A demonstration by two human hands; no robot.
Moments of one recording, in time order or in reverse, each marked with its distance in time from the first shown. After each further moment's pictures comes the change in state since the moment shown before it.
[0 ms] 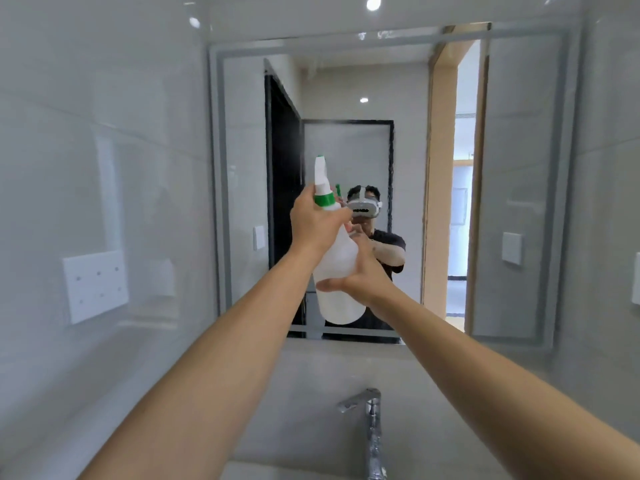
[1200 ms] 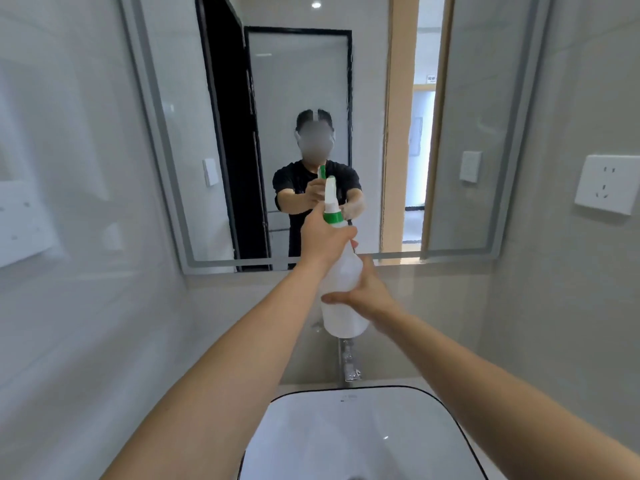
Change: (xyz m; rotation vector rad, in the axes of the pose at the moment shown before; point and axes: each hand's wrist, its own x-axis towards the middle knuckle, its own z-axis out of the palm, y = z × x) left_hand -0.089 -0.123 0.046 -0.063 -0.272 -0.280; right_hand -0.102 0.109 0.025 -0.009 0.094 0.414
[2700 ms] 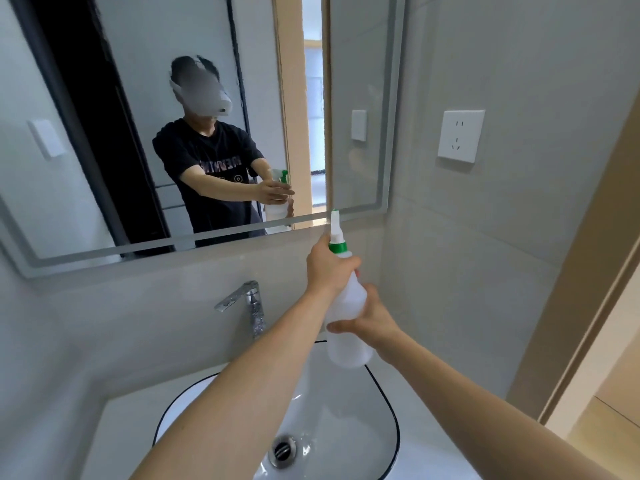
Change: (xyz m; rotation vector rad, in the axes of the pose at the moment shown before) left_hand -0.089 -0.064 0.168 -0.004 -0.264 -0.194; right_hand -0.099 0.121 -0.101 0.039 0.194 0.391
